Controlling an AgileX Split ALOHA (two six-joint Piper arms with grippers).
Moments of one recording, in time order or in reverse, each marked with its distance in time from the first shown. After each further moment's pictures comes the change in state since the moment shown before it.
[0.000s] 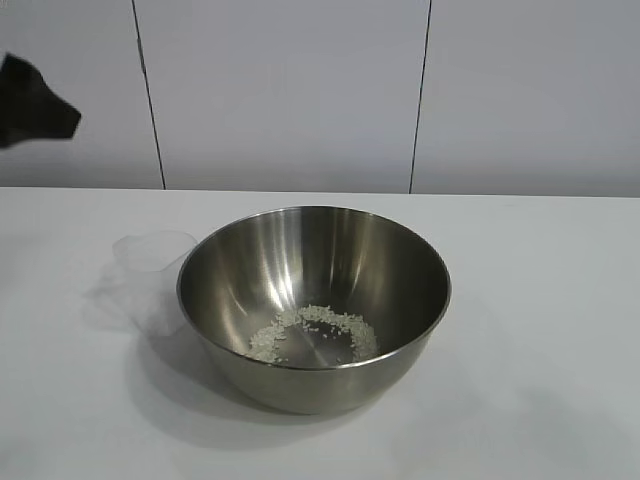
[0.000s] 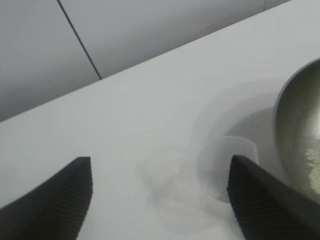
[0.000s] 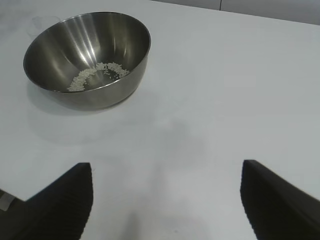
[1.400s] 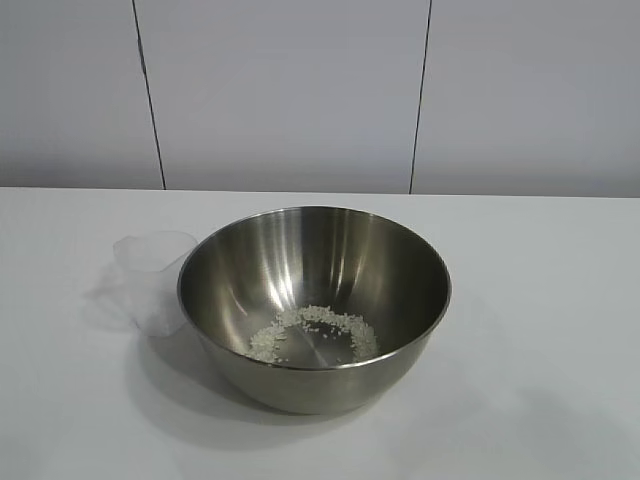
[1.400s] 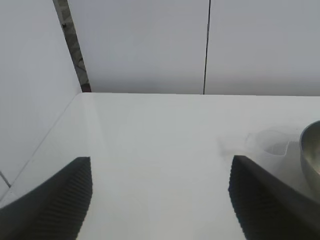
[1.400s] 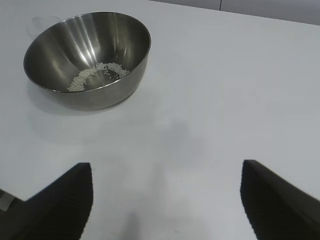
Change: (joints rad) left arm 0.262 -1.230 0.111 0.280 0.932 -0.459; right arm 0.000 0.000 0.000 0.000 0.000 0.000
